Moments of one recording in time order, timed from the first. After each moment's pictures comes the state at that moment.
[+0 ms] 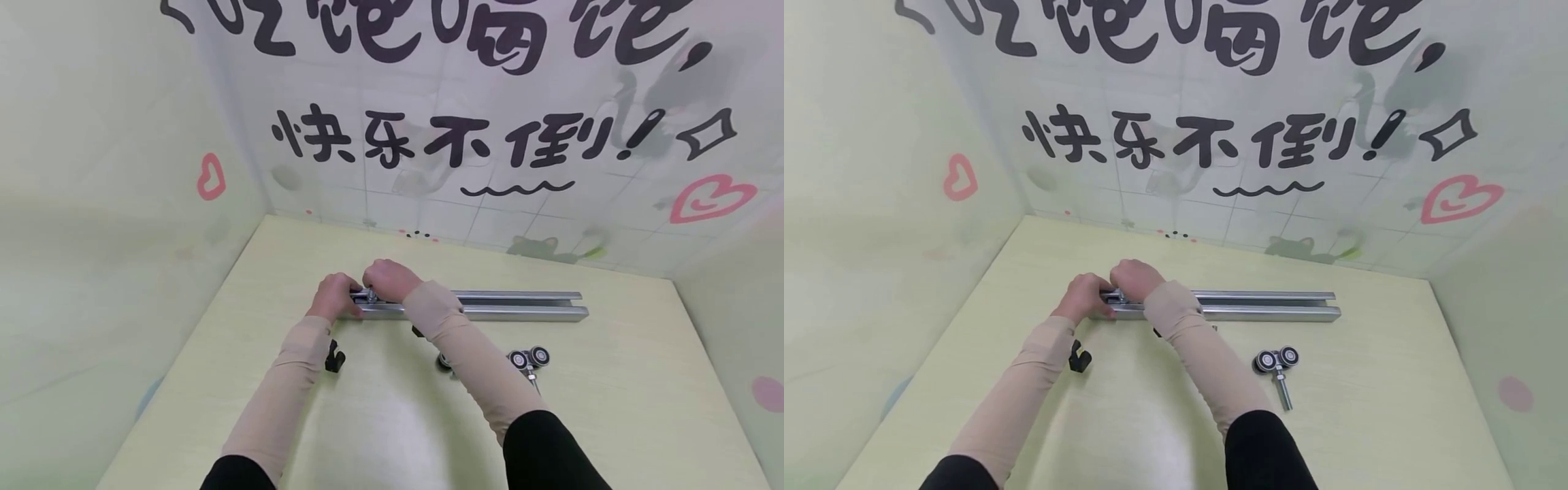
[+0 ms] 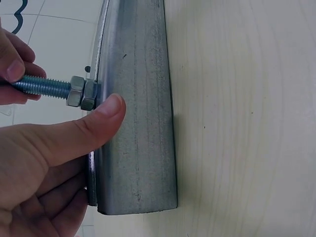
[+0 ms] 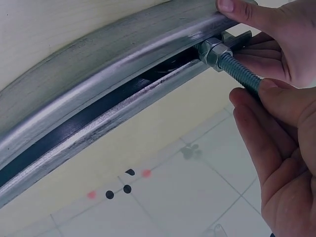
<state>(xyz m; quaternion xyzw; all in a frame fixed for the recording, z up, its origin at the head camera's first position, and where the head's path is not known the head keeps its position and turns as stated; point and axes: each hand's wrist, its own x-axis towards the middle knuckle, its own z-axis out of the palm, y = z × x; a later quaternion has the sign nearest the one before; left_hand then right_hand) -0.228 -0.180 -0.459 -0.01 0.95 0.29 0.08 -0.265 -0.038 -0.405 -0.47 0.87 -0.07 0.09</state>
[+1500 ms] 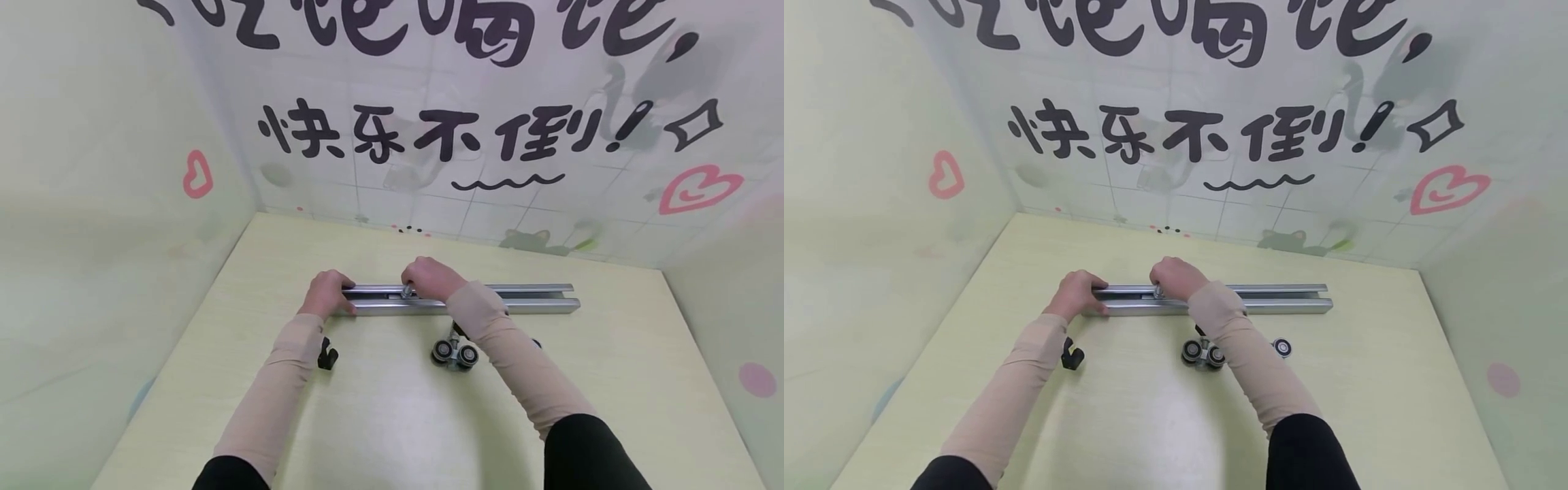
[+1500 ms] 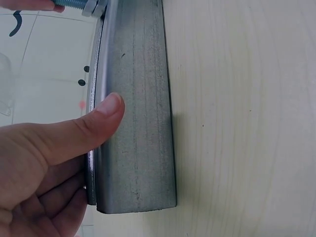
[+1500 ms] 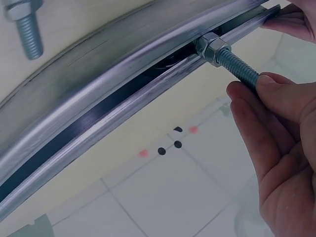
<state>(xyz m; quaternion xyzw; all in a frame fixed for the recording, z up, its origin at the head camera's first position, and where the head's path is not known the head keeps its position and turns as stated) -0.230 -0.177 -0.459 -0.02 0.95 0.29 0.12 -0.275 0.040 -0.410 -0.46 0.88 -0.09 0.09</state>
